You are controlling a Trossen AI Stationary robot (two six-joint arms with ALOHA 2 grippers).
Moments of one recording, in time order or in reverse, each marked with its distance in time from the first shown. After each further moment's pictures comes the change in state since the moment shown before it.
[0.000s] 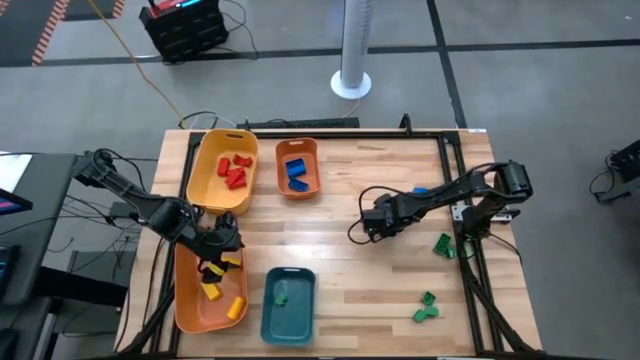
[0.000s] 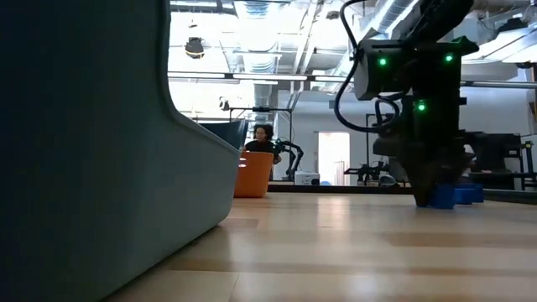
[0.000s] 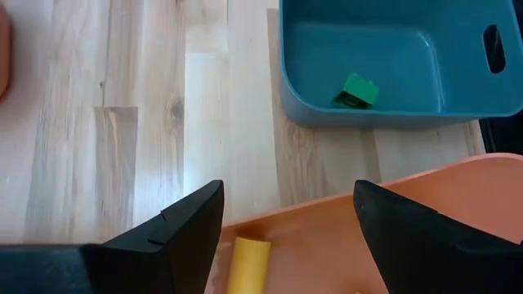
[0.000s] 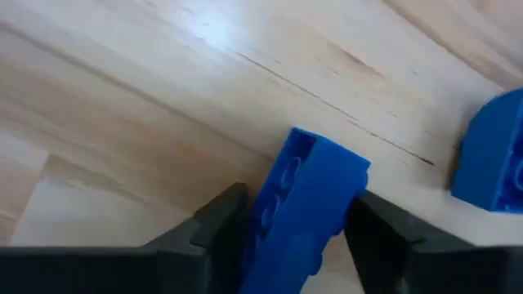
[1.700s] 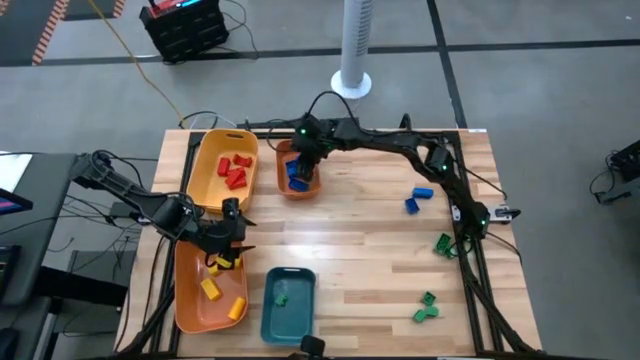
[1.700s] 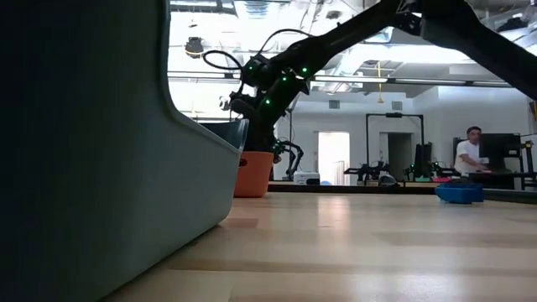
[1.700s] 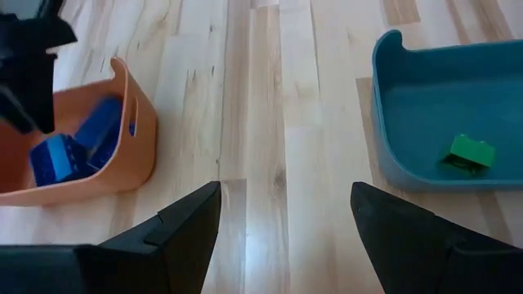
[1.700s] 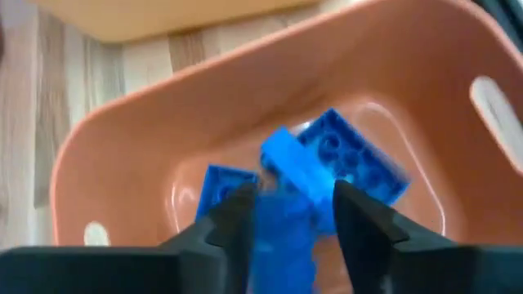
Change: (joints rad) left arm 0.062 0.003 -0.004 0.093 -0.277 0.231; right arm -0.470 0.642 1.100 0.234 -0.500 -1.180
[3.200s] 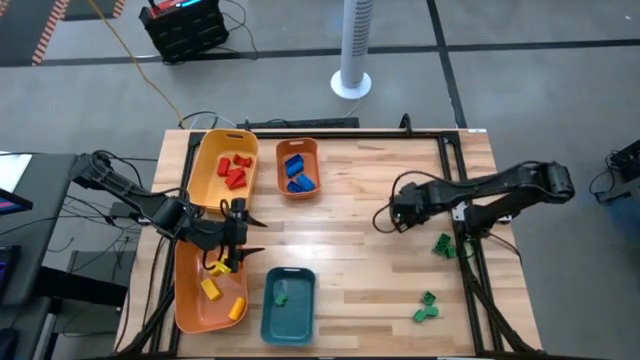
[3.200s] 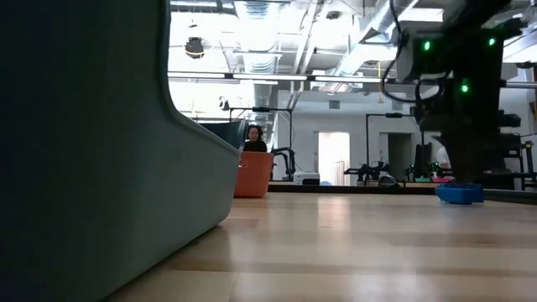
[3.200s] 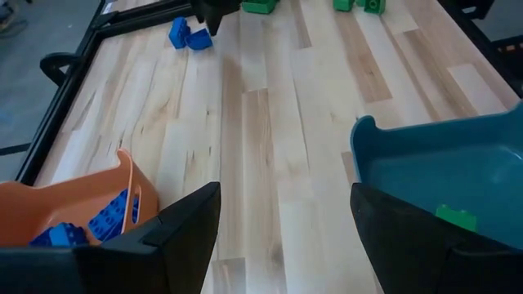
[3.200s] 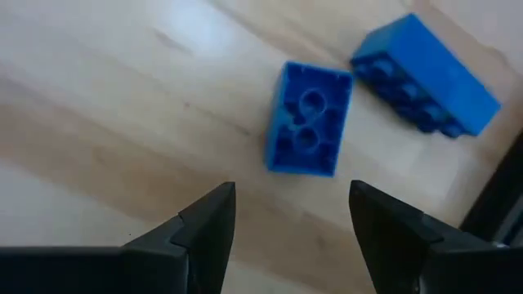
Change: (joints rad) left arm 0.001 0.001 0.000 0.232 -0.013 0.166; right arm 0.356 -1.015 -1.292 -0.363 0.487 1.051
